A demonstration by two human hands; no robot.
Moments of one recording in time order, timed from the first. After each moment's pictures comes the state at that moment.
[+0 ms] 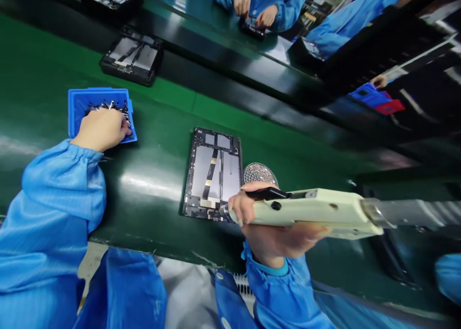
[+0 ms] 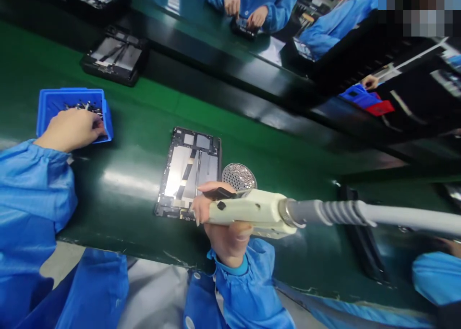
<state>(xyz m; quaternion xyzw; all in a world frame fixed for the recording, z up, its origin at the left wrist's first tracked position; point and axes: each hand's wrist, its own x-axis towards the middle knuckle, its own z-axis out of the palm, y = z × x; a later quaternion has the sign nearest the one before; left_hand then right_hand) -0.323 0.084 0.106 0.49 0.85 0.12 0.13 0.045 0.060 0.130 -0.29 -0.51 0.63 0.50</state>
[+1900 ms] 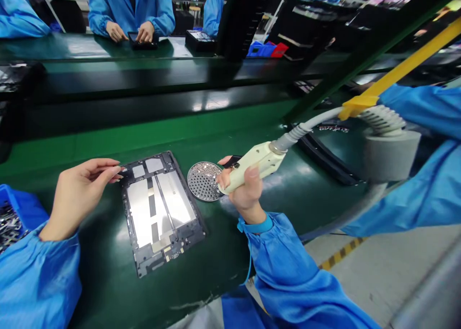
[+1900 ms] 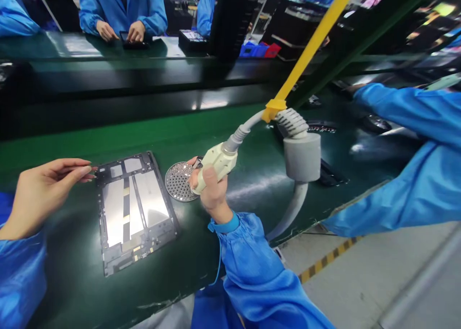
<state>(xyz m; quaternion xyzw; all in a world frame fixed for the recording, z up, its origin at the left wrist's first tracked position) -0.207 0.151 0.142 0.56 0.70 0.37 0.26 0.107 0.142 0.095 -0.39 -0.44 0.43 0.68</state>
